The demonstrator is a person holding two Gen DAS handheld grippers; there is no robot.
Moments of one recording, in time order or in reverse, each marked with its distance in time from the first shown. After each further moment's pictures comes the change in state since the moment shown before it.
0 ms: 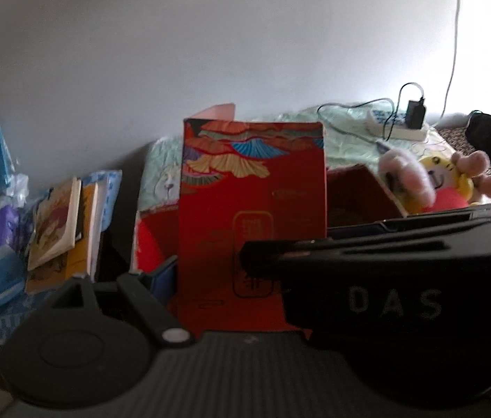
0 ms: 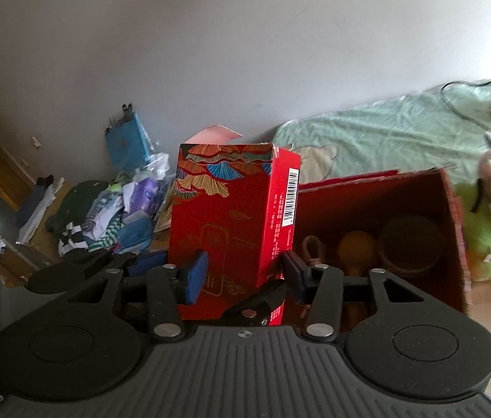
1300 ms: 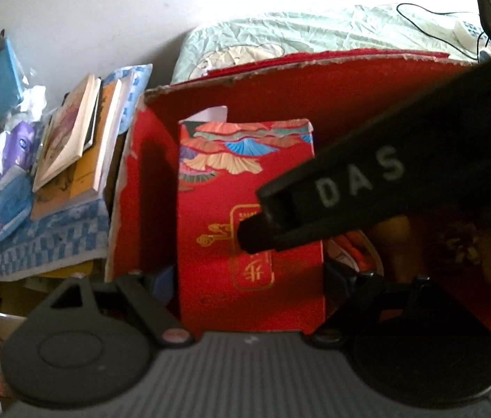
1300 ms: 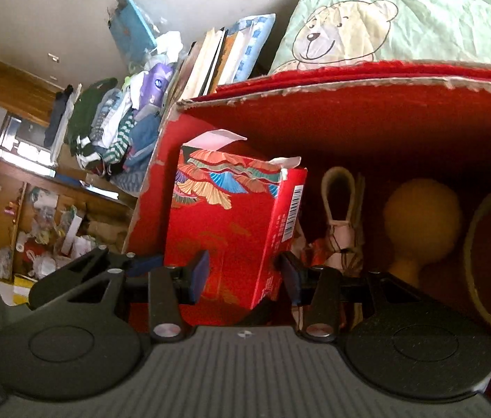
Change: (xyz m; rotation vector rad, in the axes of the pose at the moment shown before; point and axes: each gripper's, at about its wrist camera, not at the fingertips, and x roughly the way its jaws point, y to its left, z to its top) left arm 0.116 0.018 -0.025 -0.057 0.329 0.185; right arm 0.141 -0.069 0.019 0.049 0.501 0.230
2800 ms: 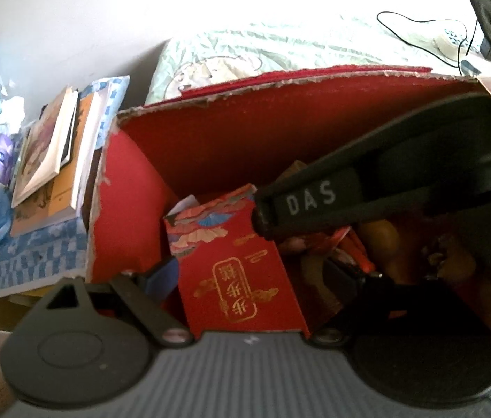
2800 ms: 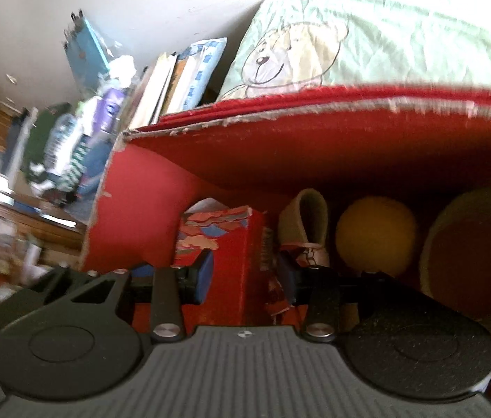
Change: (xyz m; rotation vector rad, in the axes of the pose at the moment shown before) left arm -0.001 0.005 0.010 0.020 -0.035 -0.092; right arm -0.006 0.000 0.004 0.011 -0.103 -0.221
